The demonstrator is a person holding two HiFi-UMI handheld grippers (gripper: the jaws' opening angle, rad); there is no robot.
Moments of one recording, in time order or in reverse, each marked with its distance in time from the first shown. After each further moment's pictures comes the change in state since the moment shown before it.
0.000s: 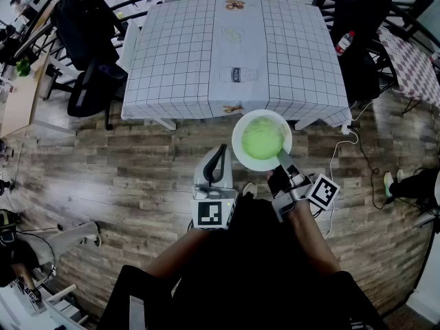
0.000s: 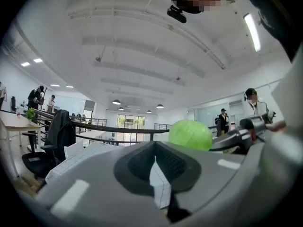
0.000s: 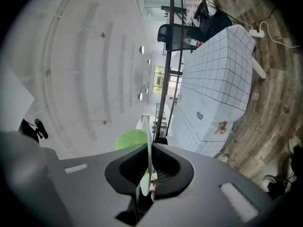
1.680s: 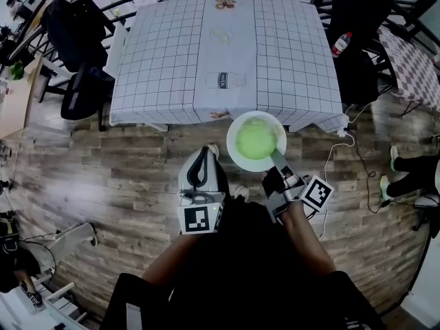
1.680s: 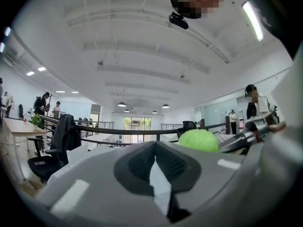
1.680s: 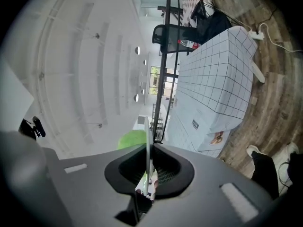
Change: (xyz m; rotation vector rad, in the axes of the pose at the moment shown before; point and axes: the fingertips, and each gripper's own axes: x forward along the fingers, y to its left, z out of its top) left arm 0.054 -0.004 -0.003 0.055 -0.021 0.093; right arm 0.011 -0.038 0.069 0.022 0.001 -0.049
